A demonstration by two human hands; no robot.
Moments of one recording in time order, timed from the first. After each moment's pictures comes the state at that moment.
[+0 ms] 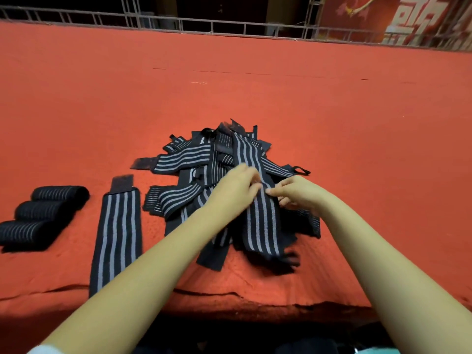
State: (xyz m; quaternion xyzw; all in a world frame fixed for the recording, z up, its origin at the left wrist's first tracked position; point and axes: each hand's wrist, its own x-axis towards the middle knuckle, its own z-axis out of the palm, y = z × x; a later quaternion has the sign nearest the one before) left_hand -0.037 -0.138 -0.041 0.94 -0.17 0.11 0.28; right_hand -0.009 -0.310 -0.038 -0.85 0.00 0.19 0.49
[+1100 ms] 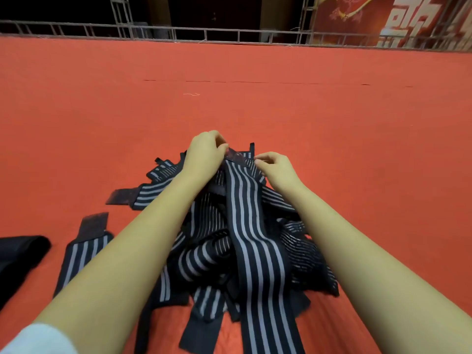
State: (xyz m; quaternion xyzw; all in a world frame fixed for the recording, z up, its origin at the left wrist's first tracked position) left_hand 0.116 -0.102 0.005 0.93 -0.01 0.18 0.32; right_hand 0.122 -0.269 -0.032 -0.85 -0.03 -0.04 0.53
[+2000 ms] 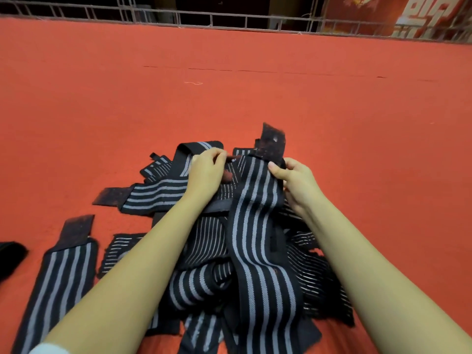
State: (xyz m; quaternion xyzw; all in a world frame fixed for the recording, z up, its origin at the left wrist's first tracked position) left_hand 0.144 -0.100 -0.059 0.86 0.02 0.15 0.48; right_hand 0.132 -0.281 -0.049 -0.63 0.04 0.04 0.77
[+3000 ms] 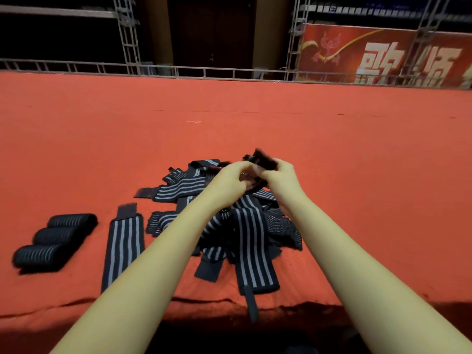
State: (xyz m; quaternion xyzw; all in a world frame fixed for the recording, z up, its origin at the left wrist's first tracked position) left_hand -0.058 -0.141 0.040 0.87 -0.20 0.07 0.45; right_hand -0.053 -0.271 0.039 -0.71 -0.06 -0.10 0.69
